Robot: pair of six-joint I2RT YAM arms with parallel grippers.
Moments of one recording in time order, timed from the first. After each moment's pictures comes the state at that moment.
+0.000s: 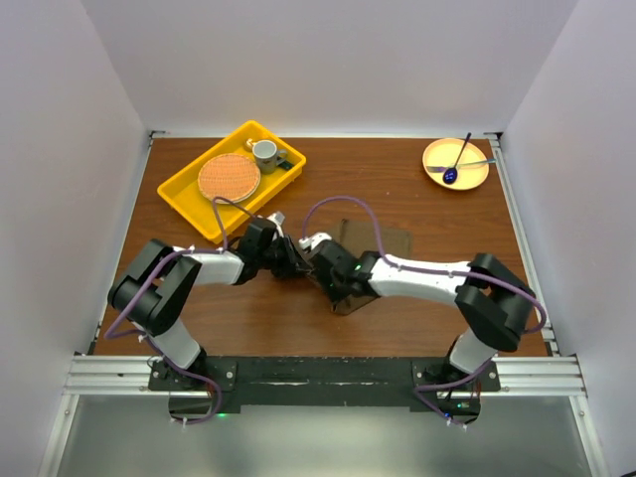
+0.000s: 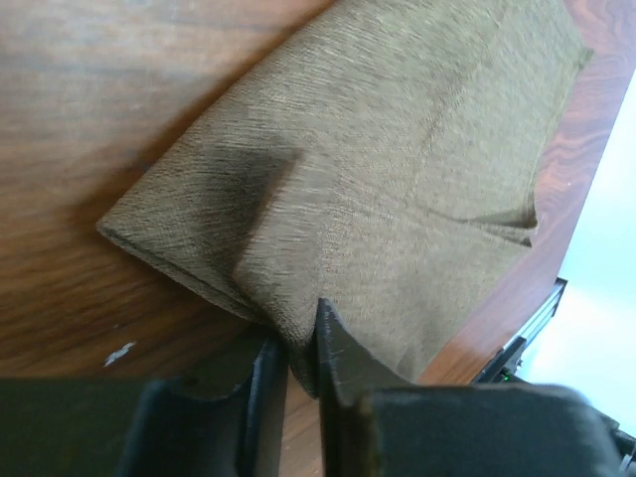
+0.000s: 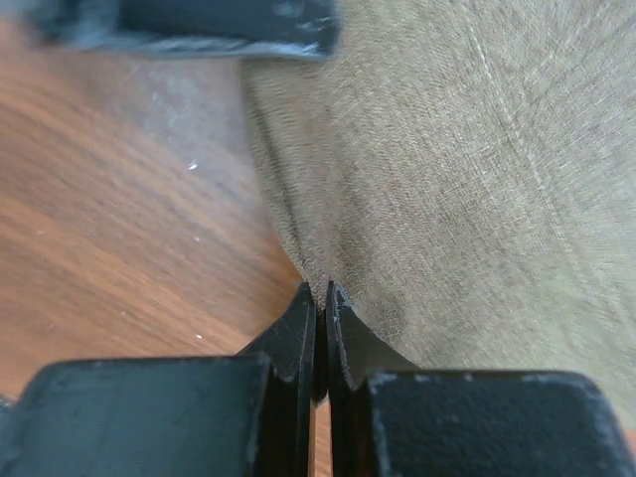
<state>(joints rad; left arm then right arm) -0.52 1.66 0.64 0.25 0.33 -0.92 1.03 1.65 0.99 -0.42 0.24 0.35</state>
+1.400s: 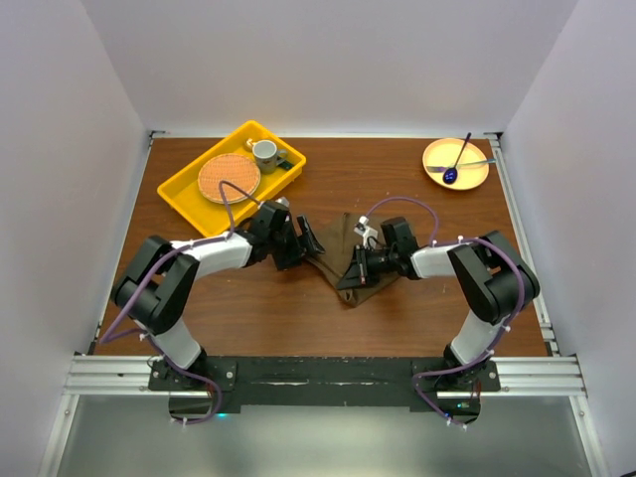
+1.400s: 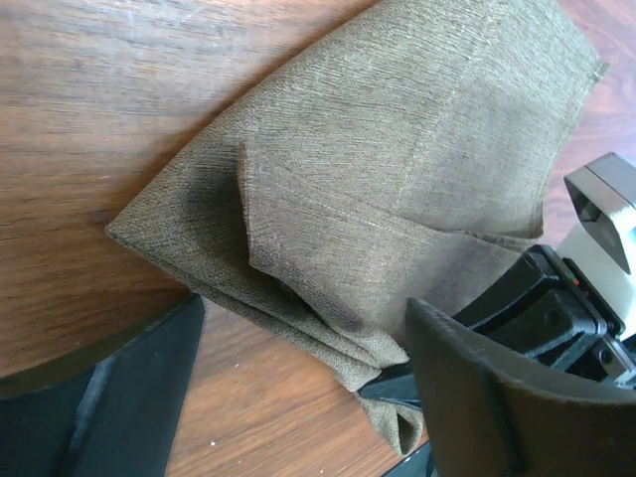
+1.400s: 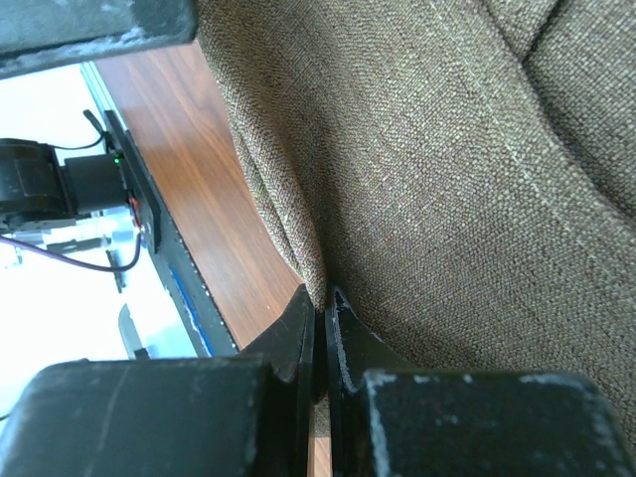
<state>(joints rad) -0.55 1.67 0.86 -0.03 0.21 -0.94 0.44 1.74 0.65 0.21 -0.81 0.52</state>
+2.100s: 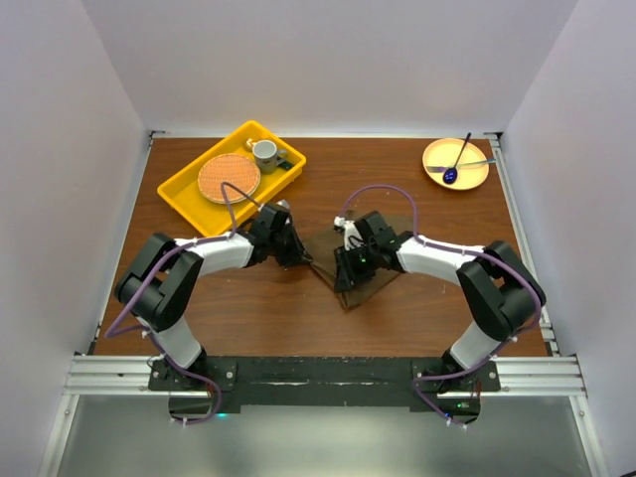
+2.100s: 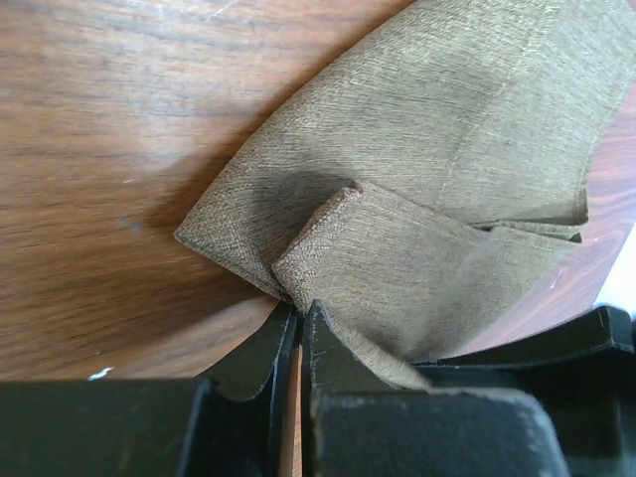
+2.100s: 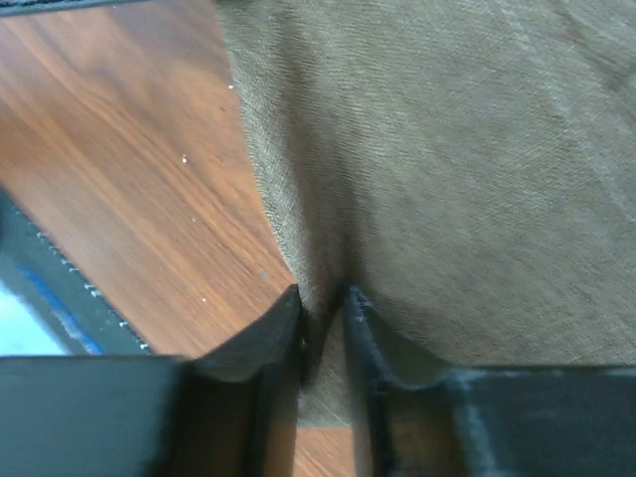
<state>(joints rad) -0.55 1.70 0.86 -0.03 0.20 -0.93 0.60 1.65 0.85 -0.24 -0.45 0.28</state>
